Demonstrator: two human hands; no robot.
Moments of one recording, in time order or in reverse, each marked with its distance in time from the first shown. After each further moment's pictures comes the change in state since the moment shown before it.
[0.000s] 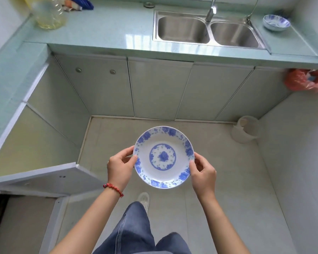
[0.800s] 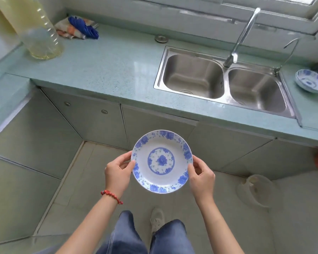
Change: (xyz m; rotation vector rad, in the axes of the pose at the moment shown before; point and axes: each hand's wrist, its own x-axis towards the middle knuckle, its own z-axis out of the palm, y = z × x) left_hand 0.270 0.108 0.147 -0.107 0.198 -0.041; right_hand 0.360 -0.073 0.055 0.010 -0.186 -0.090
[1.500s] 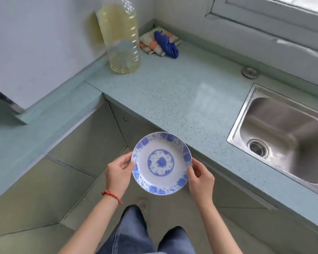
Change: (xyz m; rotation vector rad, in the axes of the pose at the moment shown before) left_hand 0.210 0.018 -0.119 -0.070 0.374 -0.097; right_hand 0.153 -0.078 0.254 -0.003 -0.408 -0.053
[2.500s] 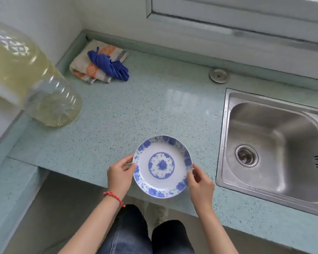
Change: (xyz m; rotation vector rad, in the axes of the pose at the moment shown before) left_hand 0.210 0.061 0.168 0.294 -0.306 0.042; right_hand 0.198 0.007 0.001 -0.098 0.295 0.189
